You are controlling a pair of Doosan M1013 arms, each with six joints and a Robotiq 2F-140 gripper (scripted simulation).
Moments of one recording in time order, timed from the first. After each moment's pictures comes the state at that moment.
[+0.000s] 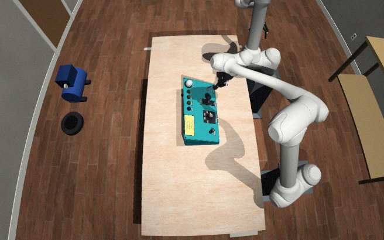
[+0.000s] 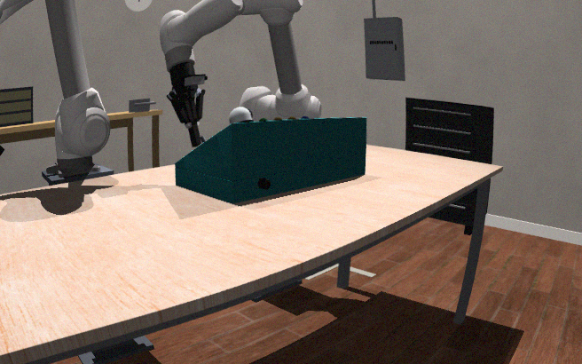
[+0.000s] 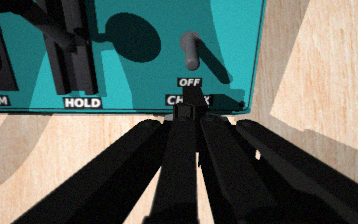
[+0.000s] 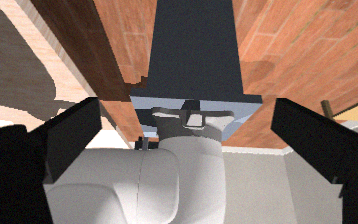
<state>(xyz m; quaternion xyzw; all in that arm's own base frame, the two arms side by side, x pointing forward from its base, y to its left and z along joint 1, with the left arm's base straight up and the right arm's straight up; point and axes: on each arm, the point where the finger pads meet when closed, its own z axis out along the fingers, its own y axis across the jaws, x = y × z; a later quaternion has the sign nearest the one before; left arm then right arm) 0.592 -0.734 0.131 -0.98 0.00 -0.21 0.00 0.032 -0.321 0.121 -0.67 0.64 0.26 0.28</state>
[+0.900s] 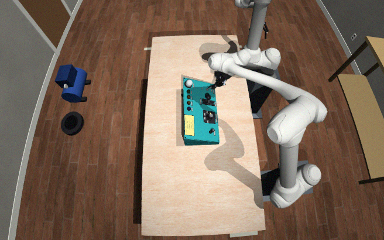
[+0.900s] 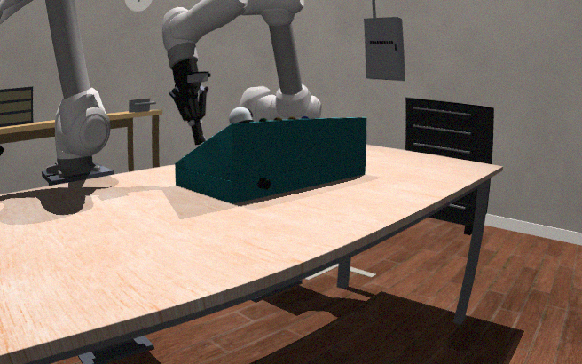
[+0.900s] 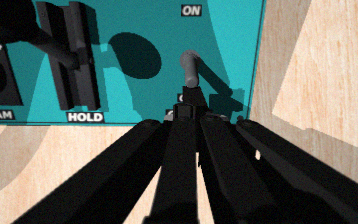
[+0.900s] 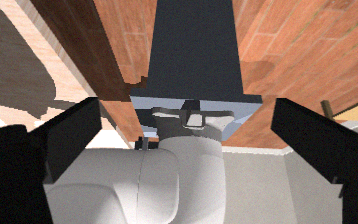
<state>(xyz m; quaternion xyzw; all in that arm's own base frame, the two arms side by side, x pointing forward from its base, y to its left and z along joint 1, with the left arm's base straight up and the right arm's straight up) 0.608 -0.734 0.138 -0.98 0.00 -0.21 0.00 0.032 -0.321 0.121 -0.67 0.64 0.26 0.28</state>
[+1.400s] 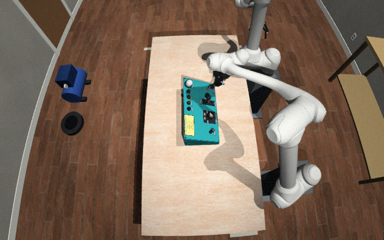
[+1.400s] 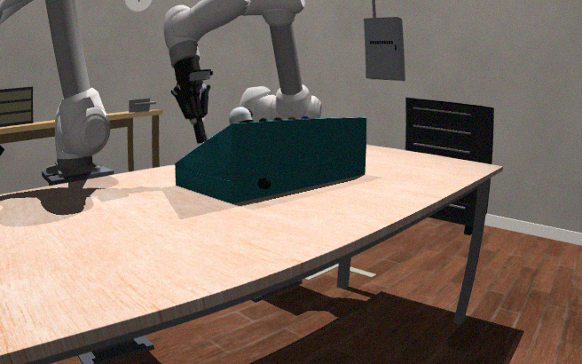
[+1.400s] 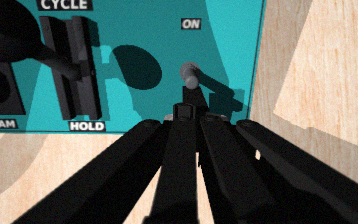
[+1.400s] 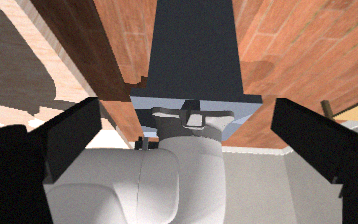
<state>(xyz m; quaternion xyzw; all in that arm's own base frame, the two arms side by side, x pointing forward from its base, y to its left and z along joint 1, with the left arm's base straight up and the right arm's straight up) 0.618 -0.734 0.143 -0.98 0.00 -0.21 0.00 0.032 -0.321 0.121 -0.67 0.64 0.26 0.28</state>
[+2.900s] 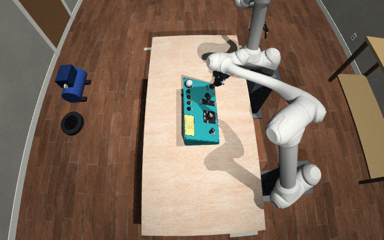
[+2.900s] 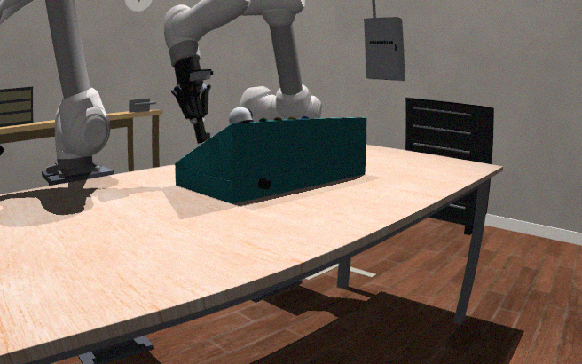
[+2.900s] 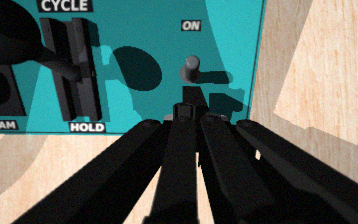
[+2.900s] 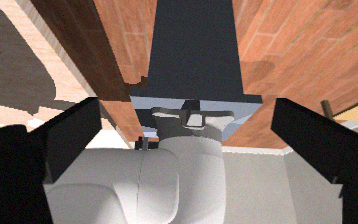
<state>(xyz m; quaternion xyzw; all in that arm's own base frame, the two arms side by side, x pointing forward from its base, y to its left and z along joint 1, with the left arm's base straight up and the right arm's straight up) 0.619 -0.734 0.143 -0.98 0.00 -0.21 0.00 0.032 -0.321 0.121 -0.67 0.64 0.26 0.28</state>
